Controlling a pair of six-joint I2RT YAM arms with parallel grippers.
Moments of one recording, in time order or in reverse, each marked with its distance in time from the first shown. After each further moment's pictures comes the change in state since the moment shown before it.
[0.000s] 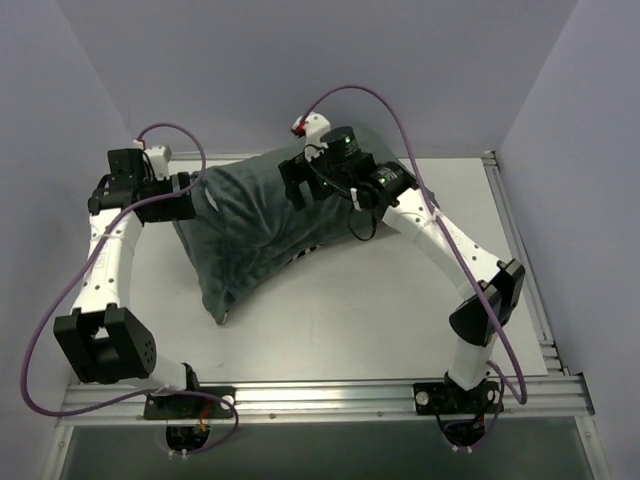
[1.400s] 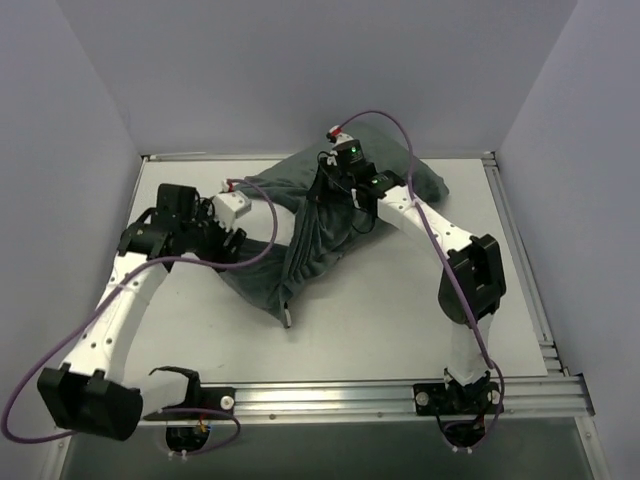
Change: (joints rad) left arm -0.258 -0.190 -0.225 -0.045 0.155 0.395; right arm -0.189 0.155 -0.186 0.279 -0.085 0.526
